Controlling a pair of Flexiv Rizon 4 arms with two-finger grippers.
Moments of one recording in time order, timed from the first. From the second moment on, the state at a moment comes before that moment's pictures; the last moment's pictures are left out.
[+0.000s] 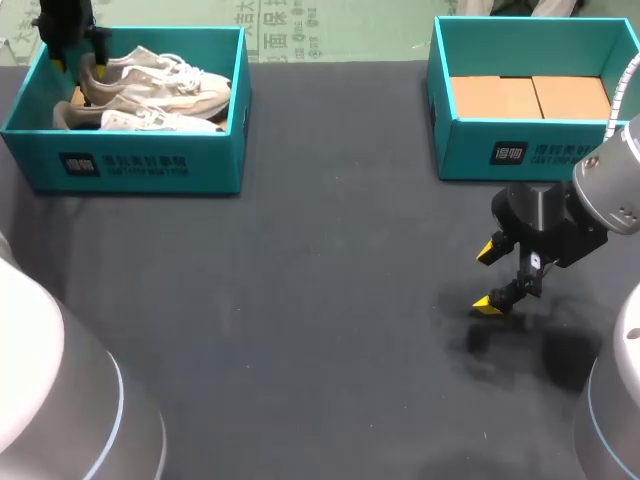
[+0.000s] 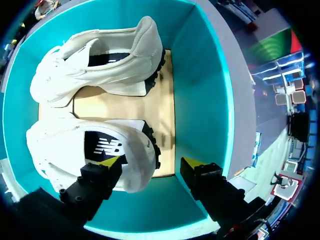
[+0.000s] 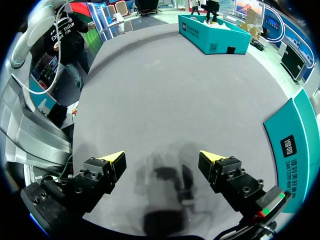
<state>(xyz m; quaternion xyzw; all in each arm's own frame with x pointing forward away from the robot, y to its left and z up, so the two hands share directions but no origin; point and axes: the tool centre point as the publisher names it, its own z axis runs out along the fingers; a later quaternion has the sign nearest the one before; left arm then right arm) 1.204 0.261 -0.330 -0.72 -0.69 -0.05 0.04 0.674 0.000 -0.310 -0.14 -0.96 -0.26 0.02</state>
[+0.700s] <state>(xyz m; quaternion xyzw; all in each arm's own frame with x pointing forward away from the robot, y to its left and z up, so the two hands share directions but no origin) 1.180 0.245 -0.249 -0.73 -0.69 -0.03 -0.01 0.674 0.000 -0.310 -0.14 -0.96 -0.26 0.02</state>
